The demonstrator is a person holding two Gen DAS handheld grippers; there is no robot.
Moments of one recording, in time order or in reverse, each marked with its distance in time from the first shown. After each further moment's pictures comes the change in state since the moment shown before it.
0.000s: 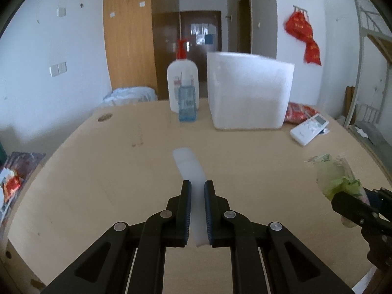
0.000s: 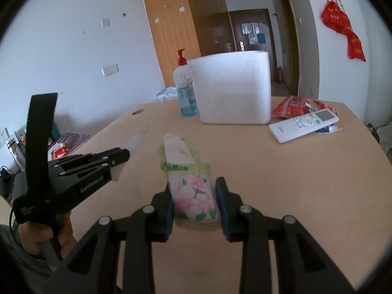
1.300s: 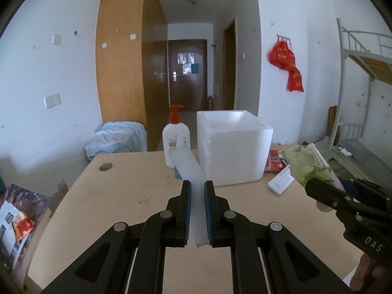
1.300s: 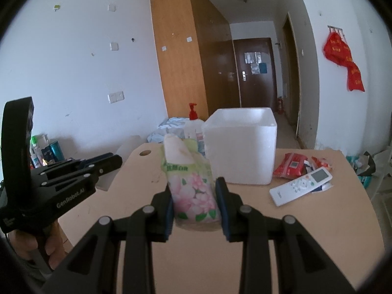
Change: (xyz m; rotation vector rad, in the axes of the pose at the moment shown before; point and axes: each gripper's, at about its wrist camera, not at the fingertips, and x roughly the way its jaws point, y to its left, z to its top) left arm -0.075 0.018 0.076 0.030 -0.173 -0.088; right arm -0.035 0.023 0.078 -0.052 -0.167 -0.014
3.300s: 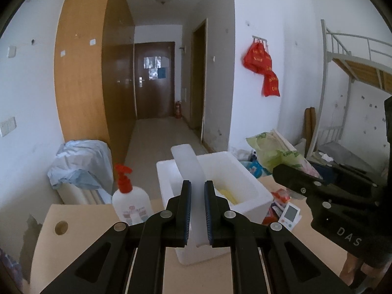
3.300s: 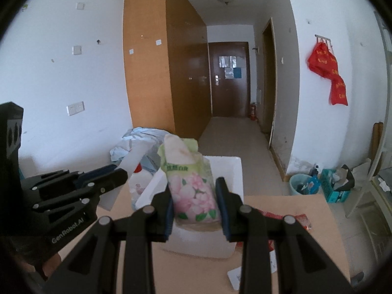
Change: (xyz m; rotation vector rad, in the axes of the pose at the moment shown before) left arm 0.138 -0.024 0.130 0.066 -0.012 -0.199; right arm 0.102 -0.059 0.120 -0.006 0.001 -0.188
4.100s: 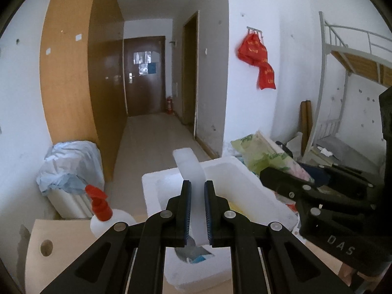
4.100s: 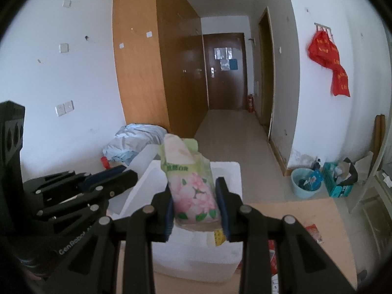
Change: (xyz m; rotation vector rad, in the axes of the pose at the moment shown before) left arm 0.081 0.007 0.016 0.030 0.035 -0.049; right arm 0.065 -0.020 0.006 0.031 0.048 -0.015
